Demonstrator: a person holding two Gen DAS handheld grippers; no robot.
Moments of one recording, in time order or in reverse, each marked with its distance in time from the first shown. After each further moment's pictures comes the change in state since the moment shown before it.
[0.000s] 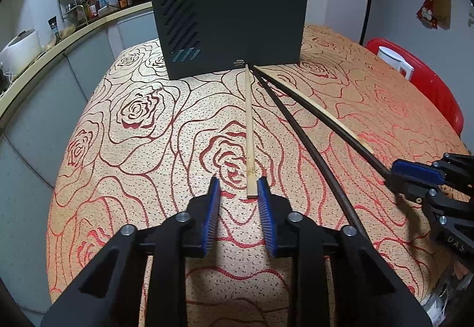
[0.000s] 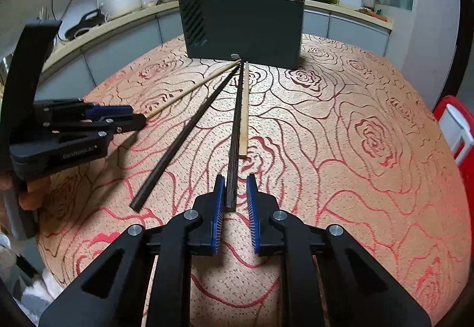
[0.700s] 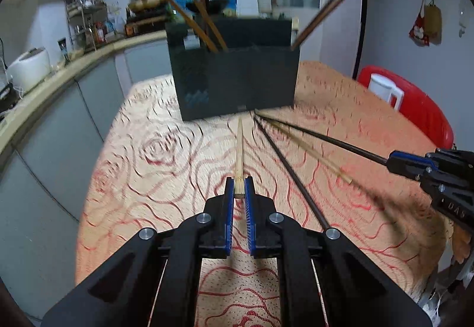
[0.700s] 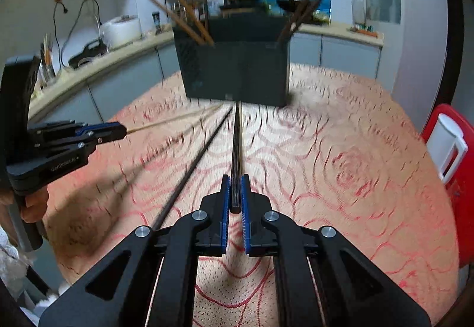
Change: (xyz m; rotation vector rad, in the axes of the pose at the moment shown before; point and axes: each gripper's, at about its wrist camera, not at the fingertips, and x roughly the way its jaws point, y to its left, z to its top) left arm -0.062 0.007 0.013 0.000 -0.173 0.009; right arm -0.048 -0.011 0.024 0.033 -0.140 0.003
